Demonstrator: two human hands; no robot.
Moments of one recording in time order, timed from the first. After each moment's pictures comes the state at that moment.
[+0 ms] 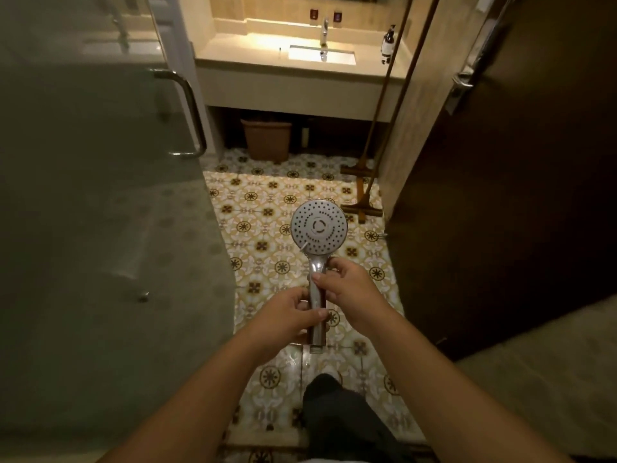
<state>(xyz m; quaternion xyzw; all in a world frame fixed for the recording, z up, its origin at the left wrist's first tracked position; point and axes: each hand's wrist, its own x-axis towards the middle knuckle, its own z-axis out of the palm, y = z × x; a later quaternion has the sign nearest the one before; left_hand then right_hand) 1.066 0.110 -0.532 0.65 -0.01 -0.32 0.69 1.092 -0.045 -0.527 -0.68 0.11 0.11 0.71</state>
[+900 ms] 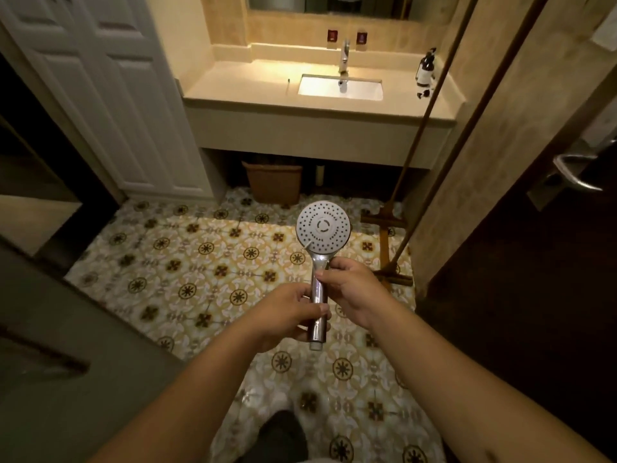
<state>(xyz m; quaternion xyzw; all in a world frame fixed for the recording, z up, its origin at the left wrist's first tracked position) 1.600 0.024 -0.549 0.67 0.00 -0.33 0.67 1.626 -0.130 -0.543 -0.59 0.14 0.18 0.77</state>
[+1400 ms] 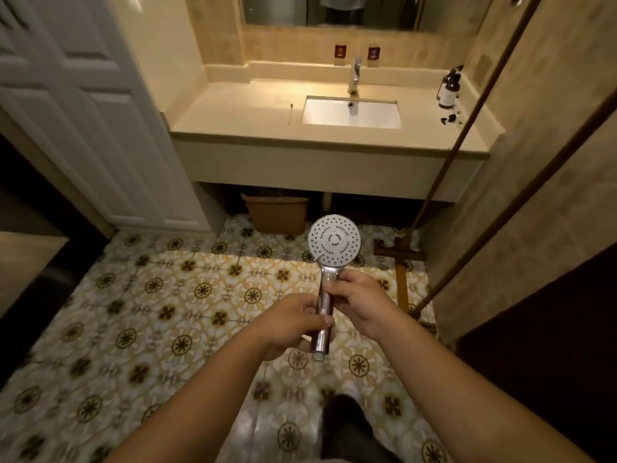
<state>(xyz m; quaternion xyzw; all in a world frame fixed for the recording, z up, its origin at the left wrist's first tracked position) 1.884 0.035 -0.562 0.65 0.02 -0.36 0.66 1.906 -0.125 -0.559 -0.58 0.17 0.18 0.78</state>
